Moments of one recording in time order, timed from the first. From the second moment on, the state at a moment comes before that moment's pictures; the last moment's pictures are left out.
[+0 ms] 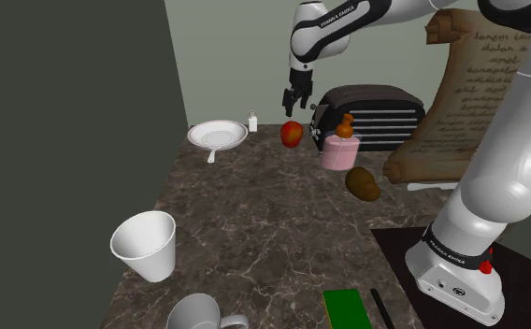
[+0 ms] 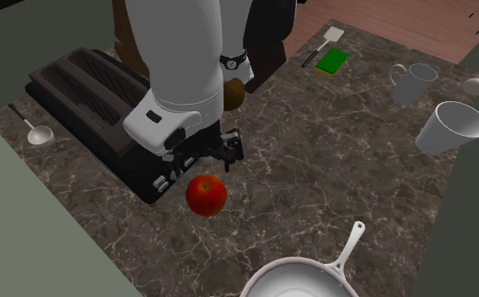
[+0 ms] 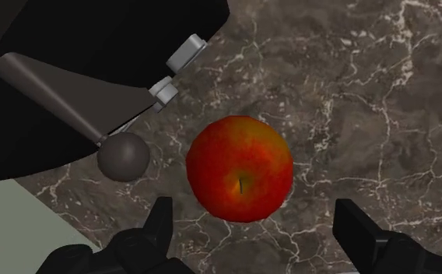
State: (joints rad) arm 0.00 0.08 -0.08 -1.99 -0.03 2.14 -0.17
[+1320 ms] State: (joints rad) arm 0.00 0.12 -0.08 -2.02 -0.03 2.22 -0.17
